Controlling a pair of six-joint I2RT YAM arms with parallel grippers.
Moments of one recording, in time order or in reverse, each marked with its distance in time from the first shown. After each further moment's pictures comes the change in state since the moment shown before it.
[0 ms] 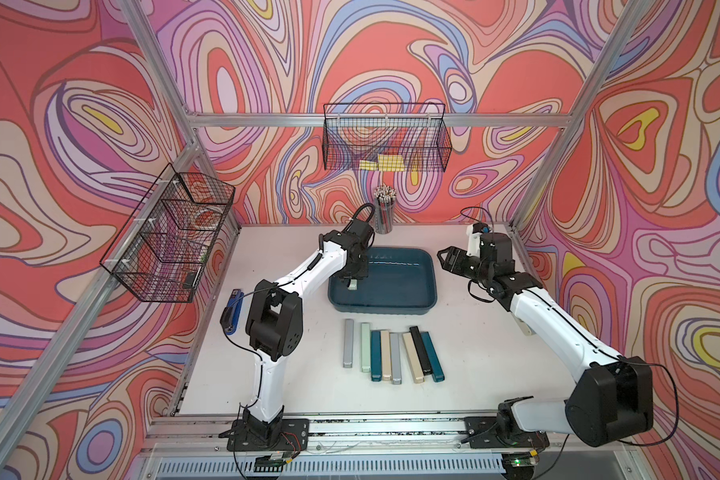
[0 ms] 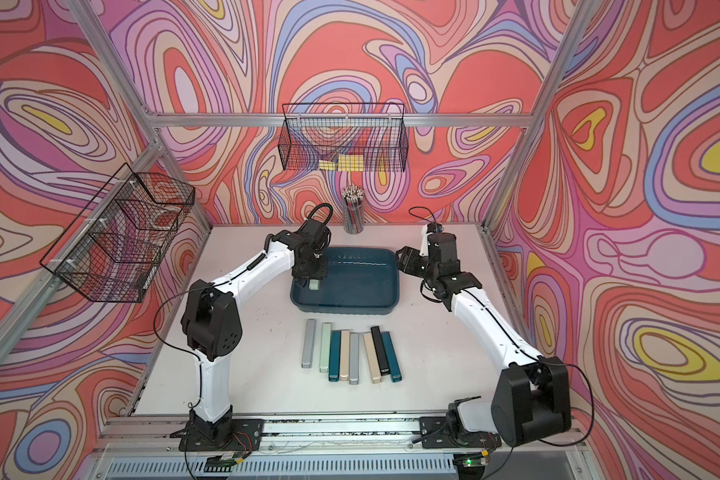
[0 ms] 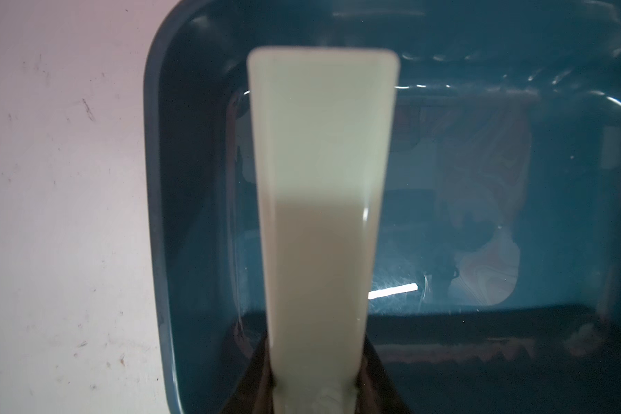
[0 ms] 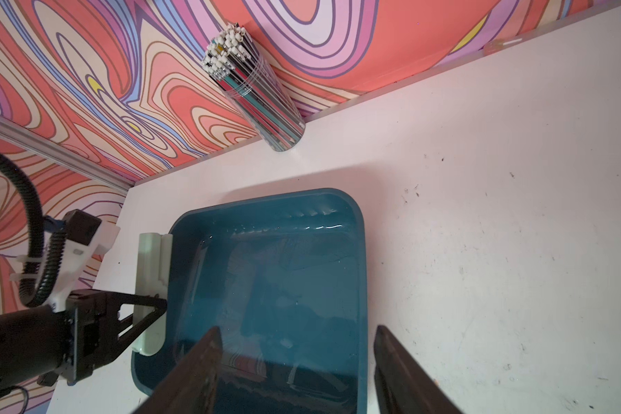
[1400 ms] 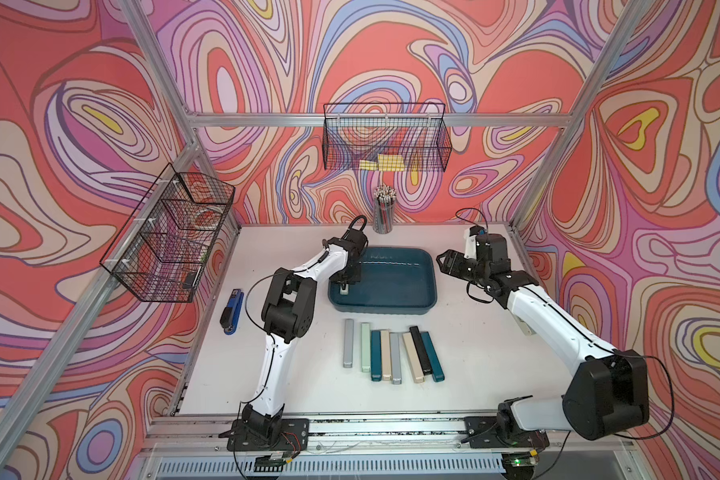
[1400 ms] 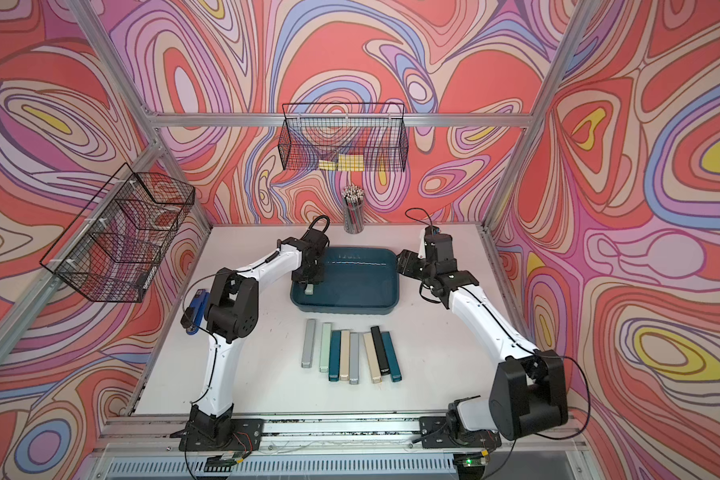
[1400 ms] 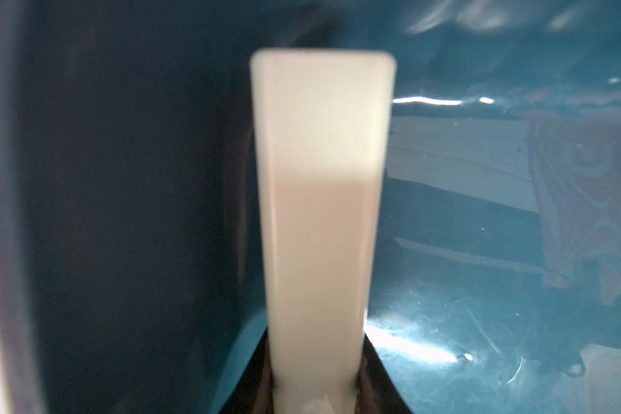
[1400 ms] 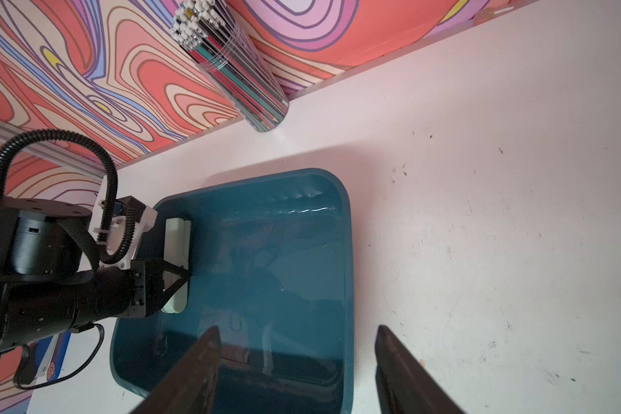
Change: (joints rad) left arm 0.063 0.196 0.013 0.082 -0.068 0.012; right arm 0.008 0.032 0.011 -0.055 0.026 -0.008
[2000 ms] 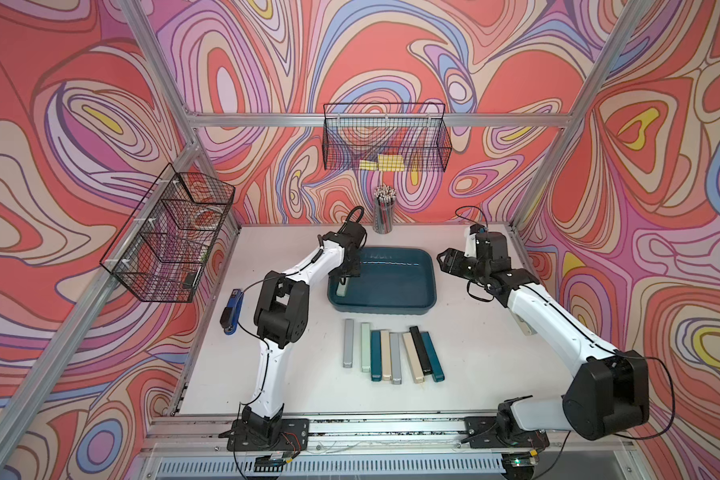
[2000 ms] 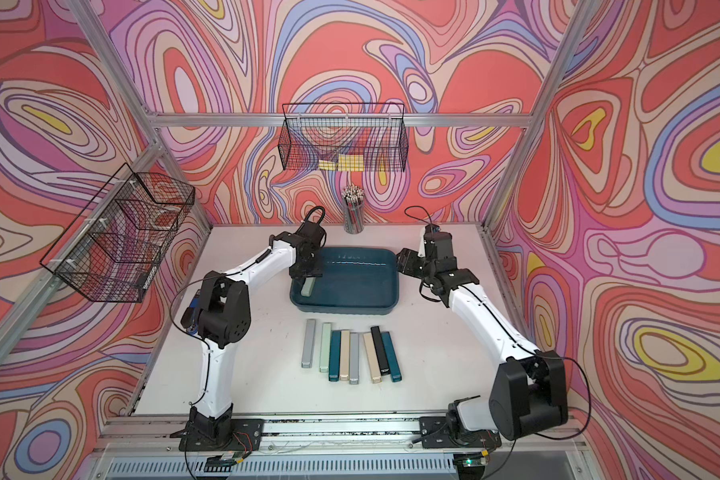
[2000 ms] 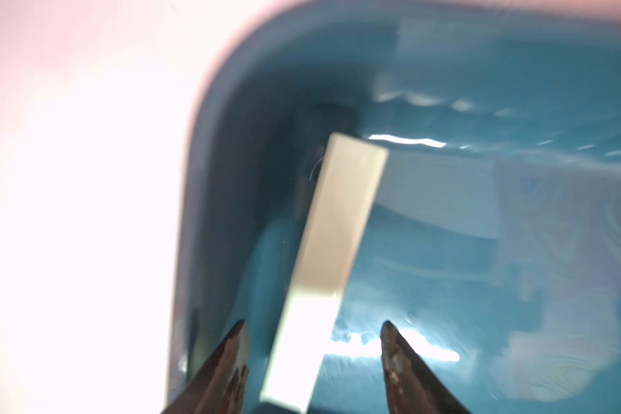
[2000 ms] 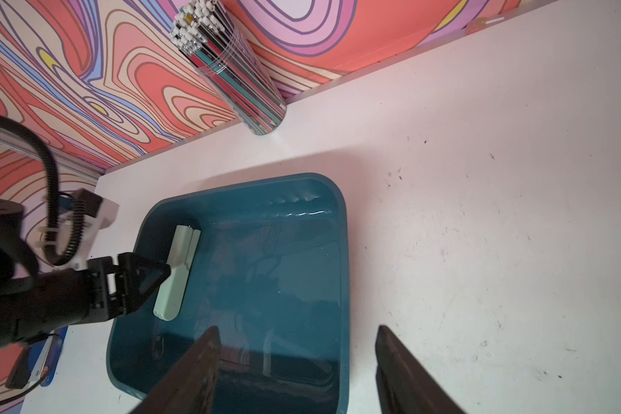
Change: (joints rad) left arm -0.003 -0.132 0.000 -0.018 0.002 -0.065; right arm 0.005 0.001 0.035 -0.035 0.019 -0.011
